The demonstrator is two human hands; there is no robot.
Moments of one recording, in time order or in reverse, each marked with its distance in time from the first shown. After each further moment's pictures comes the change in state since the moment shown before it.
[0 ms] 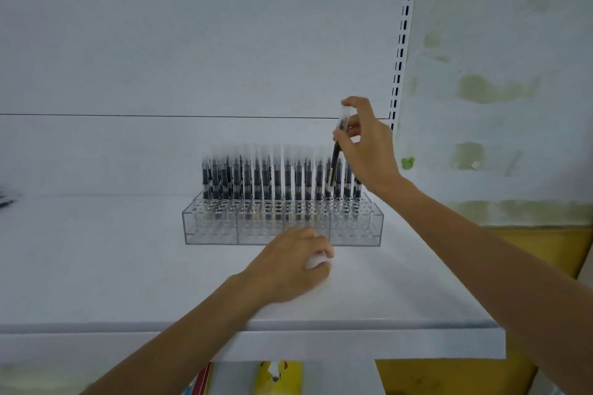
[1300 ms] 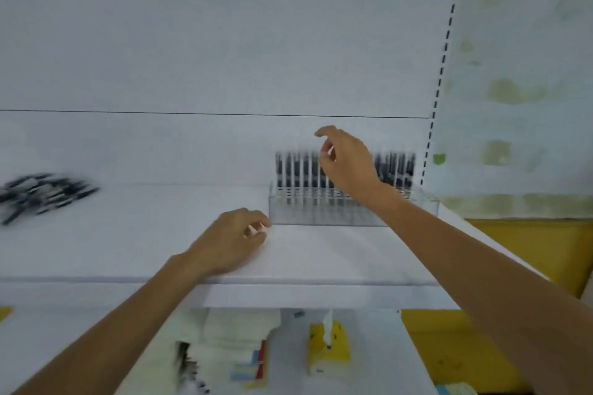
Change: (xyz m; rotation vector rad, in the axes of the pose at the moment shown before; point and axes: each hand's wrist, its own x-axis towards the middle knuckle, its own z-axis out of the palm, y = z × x) left_hand -0.127 -0.109 -0.099 -0.074 0.152 -0.243; right_hand -0.033 -0.099 0.093 -0.330 -0.254 -0.013
